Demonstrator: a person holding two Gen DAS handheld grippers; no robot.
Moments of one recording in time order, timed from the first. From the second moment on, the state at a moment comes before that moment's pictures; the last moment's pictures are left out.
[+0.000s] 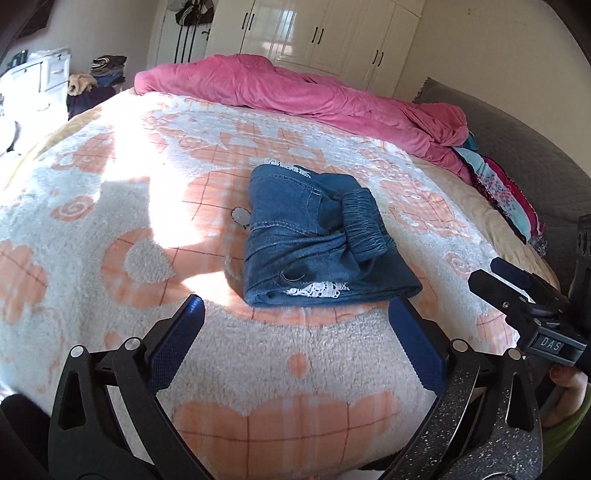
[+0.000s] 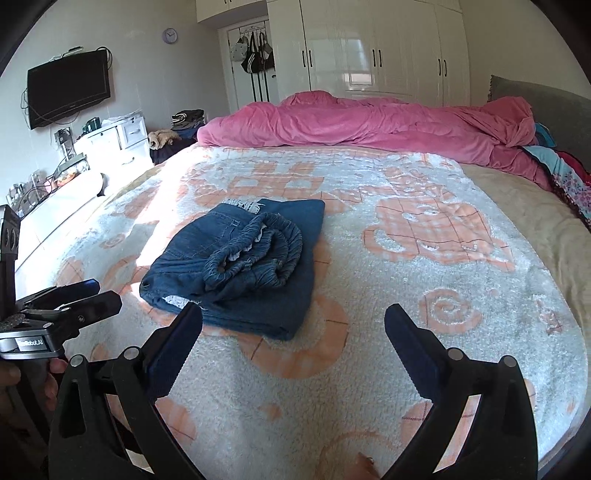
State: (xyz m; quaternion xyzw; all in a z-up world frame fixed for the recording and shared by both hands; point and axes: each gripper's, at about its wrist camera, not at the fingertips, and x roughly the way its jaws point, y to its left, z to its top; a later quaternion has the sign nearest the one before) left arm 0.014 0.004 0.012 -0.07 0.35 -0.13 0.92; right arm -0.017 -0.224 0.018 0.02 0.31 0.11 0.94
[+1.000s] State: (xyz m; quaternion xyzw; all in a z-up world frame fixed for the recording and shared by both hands) left arm -0.006 0.014 -0.022 -0.06 0.39 -0.10 0.91; right arm -0.051 -0.213 -0.013 0.02 0.34 0.10 0.93
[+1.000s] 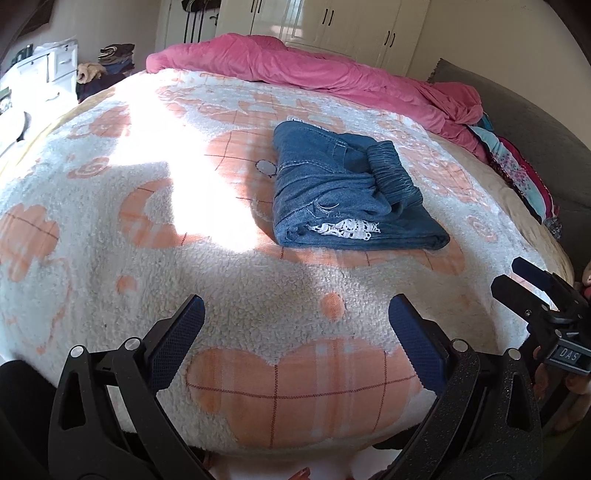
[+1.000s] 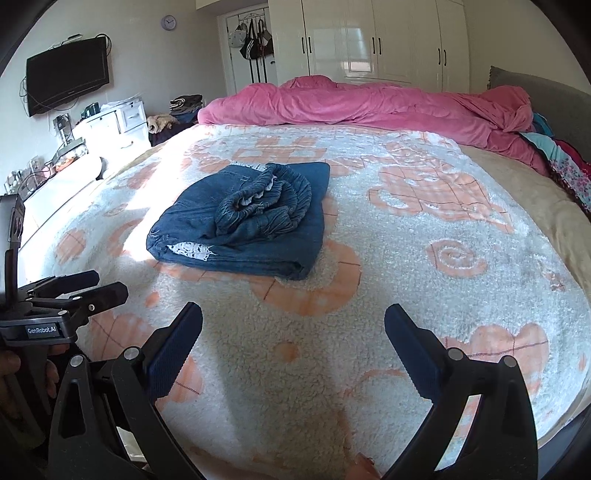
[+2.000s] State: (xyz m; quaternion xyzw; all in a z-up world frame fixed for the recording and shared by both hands) left arm 0.001 0.020 -0.036 -0.05 0.39 -0.08 0.92; right arm -0.048 -0.217 -0.046 0.03 0.34 0.08 0.94
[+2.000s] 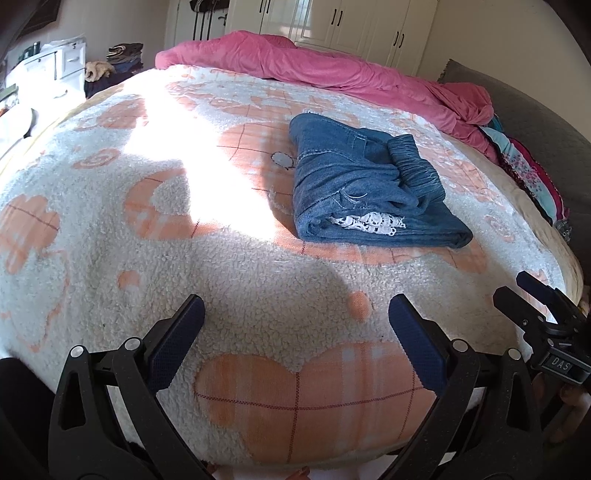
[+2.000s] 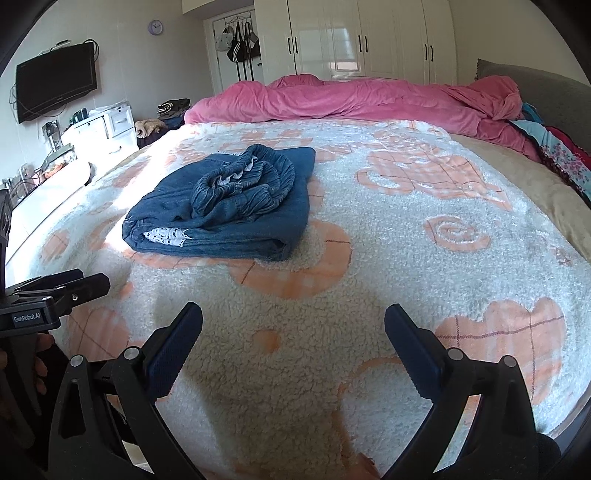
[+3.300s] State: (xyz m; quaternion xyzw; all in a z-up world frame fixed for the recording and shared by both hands) left arm 0.002 0.020 -0.030 -0.05 0.39 -0.07 0.92; right arm -0.047 -0.218 -0.045 0.03 0.33 0.08 0.94
